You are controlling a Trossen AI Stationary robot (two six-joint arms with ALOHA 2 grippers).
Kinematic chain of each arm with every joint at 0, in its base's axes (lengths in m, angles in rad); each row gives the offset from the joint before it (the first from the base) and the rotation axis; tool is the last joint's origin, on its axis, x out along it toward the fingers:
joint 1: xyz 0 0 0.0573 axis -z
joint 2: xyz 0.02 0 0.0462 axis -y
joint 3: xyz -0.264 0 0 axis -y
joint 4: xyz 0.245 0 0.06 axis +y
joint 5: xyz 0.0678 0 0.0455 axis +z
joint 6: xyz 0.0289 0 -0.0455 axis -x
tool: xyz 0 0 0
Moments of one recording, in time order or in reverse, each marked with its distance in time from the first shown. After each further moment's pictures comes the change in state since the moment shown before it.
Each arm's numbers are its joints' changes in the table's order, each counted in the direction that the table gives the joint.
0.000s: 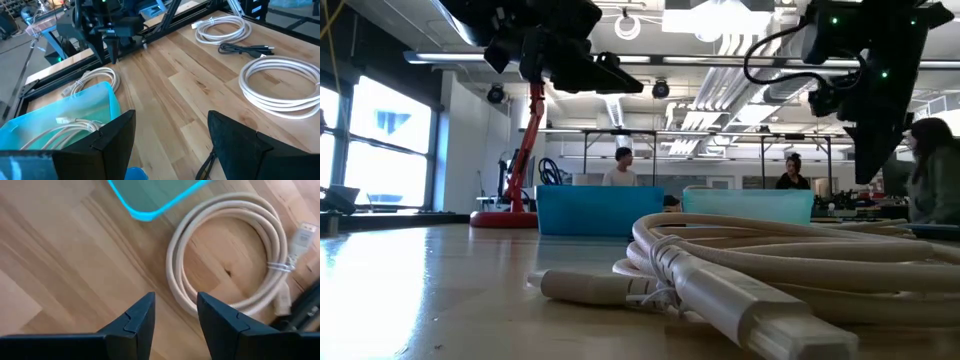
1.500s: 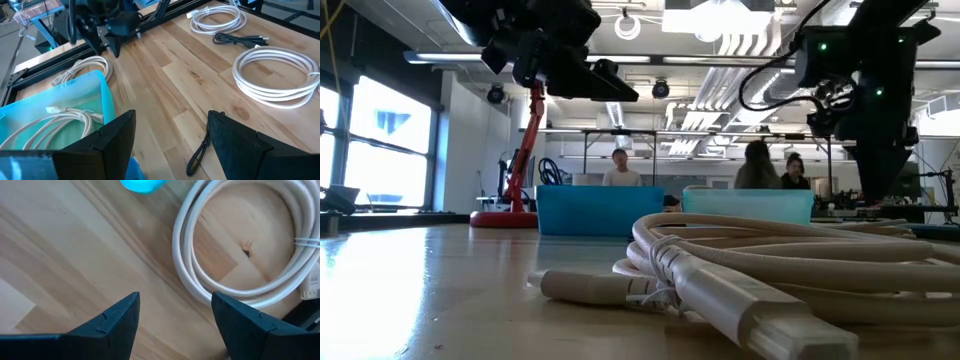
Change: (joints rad) left arm 0.000 0.000 0.000 0.061 0.002 -0.008; right arm 0.041 -0.098 -0.024 -0.018 0.089 -0.038
